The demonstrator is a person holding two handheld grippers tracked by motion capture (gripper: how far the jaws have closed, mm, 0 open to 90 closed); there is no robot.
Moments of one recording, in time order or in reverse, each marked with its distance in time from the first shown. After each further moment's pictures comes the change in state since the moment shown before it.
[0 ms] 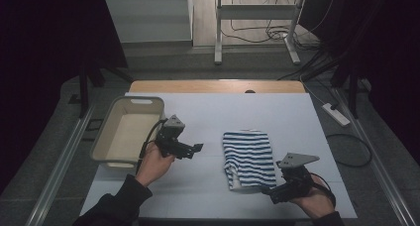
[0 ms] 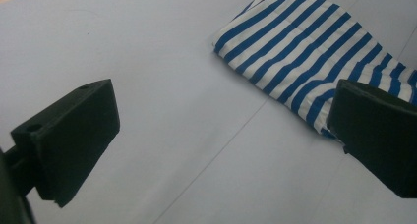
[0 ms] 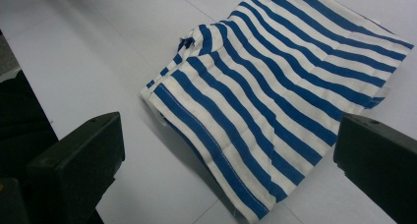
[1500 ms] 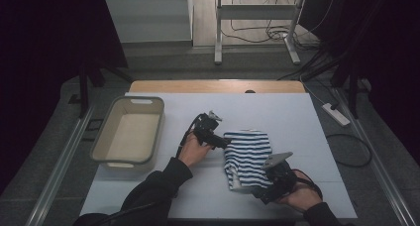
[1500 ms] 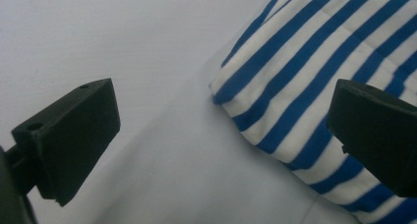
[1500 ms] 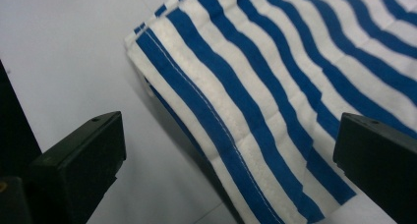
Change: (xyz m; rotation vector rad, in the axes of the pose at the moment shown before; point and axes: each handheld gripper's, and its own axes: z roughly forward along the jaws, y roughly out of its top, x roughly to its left) left arm -0.005 0.039 0.126 0.118 0.019 0.020; right arm -0.005 -0.003 0.049 0.226 0.068 -0.074
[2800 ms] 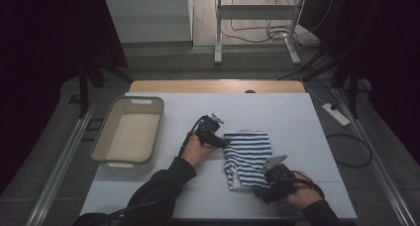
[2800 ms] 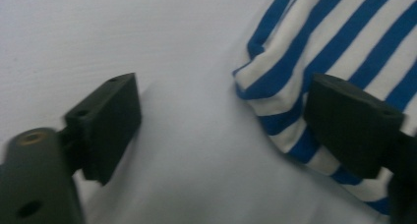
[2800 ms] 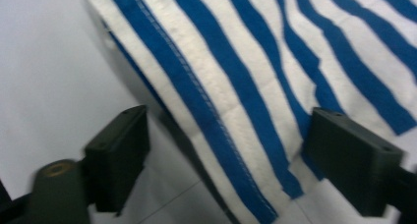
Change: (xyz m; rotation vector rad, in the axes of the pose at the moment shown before) left arm 0.006 -0.007 0.024 0.038 0.020 0.036; right arm -0.004 -0.008 0.012 0.098 -0.065 -0.056
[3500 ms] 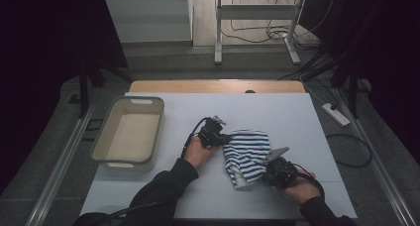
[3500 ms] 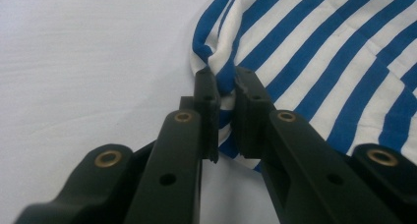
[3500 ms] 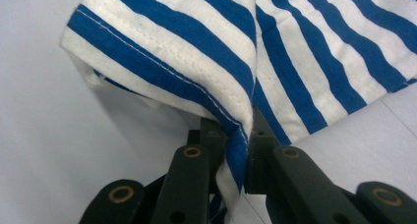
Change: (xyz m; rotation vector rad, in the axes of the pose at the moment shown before) left arm -0.008 0.002 -0.004 0.001 -0.151 -0.044; right arm -0.015 0.011 -0.006 -0.004 -0.040 0.043
